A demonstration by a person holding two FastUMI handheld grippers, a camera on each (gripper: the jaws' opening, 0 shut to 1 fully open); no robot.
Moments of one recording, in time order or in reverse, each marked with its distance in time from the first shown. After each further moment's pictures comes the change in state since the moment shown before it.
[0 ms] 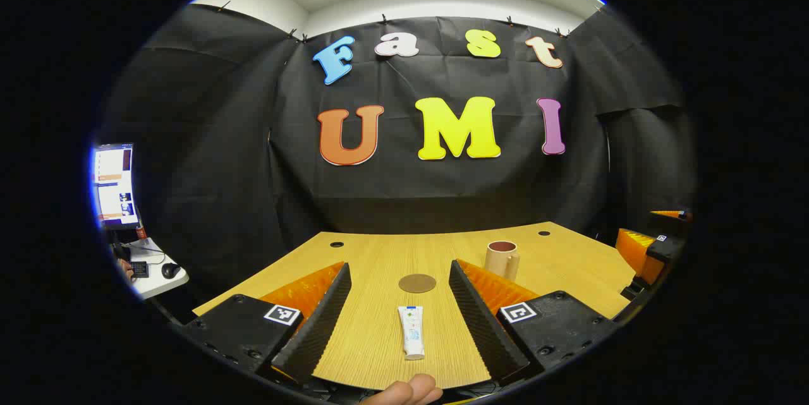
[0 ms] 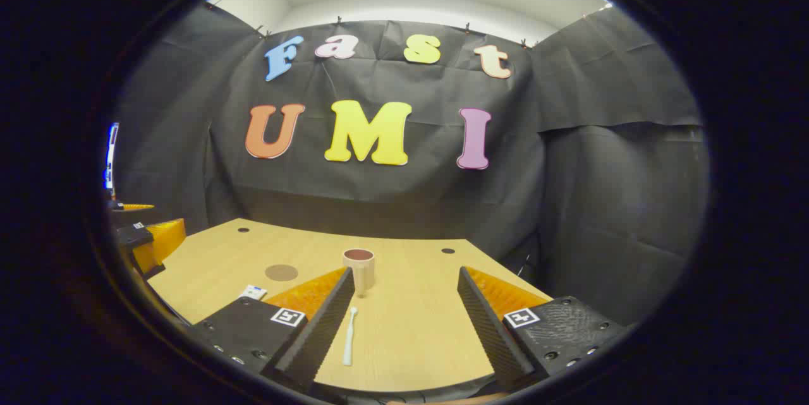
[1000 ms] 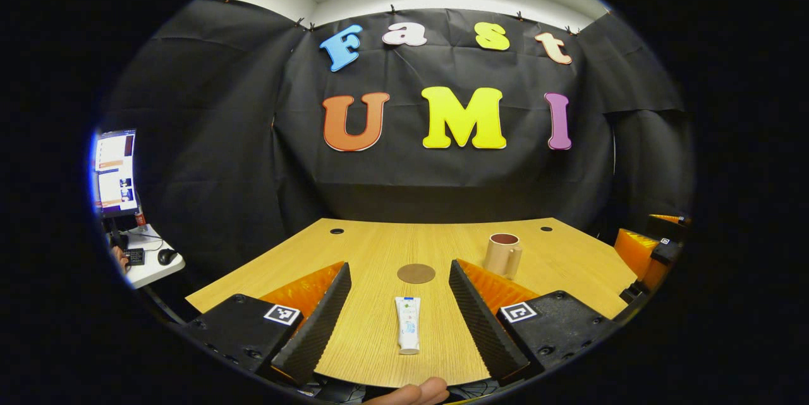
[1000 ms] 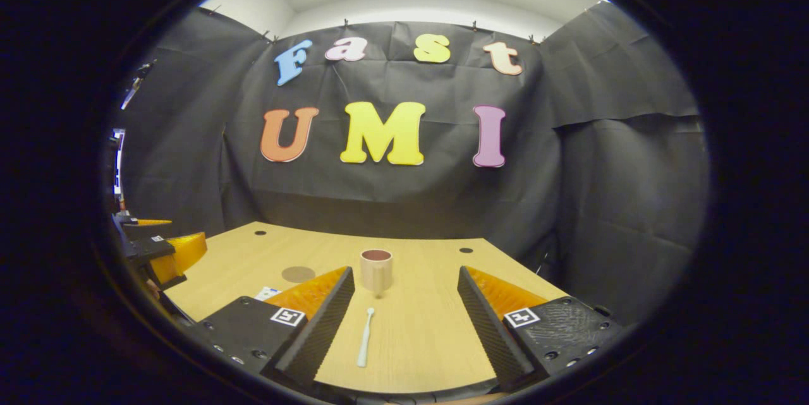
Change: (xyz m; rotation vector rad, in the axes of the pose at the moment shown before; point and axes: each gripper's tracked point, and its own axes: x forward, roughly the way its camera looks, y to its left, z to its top) left arm 0.006 0.001 -0.021 -0.039 0.054 0.019; right arm 0.008 0.014 -0.010 0.017 0.005 0.078
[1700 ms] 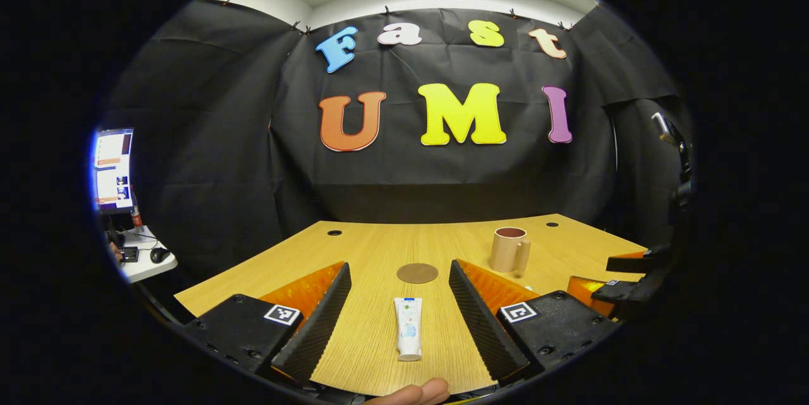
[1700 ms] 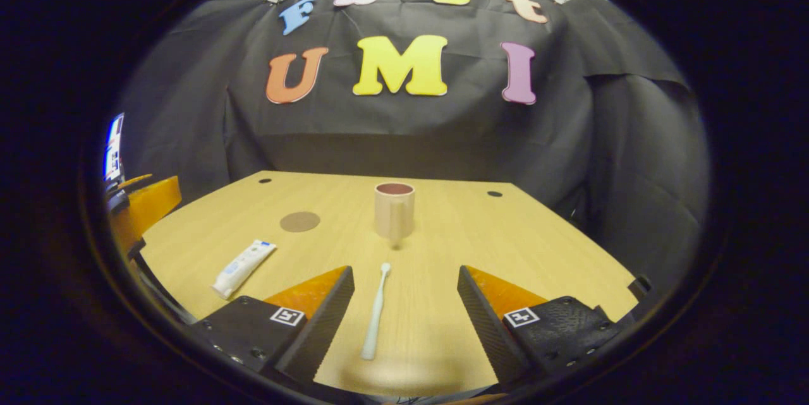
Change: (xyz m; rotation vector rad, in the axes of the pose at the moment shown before) left arm 0.032 -0.005 -0.032 0.030 -0.037 0.004; right arm 0.077 0.037 -0.123 -0.005 0.306 0.088
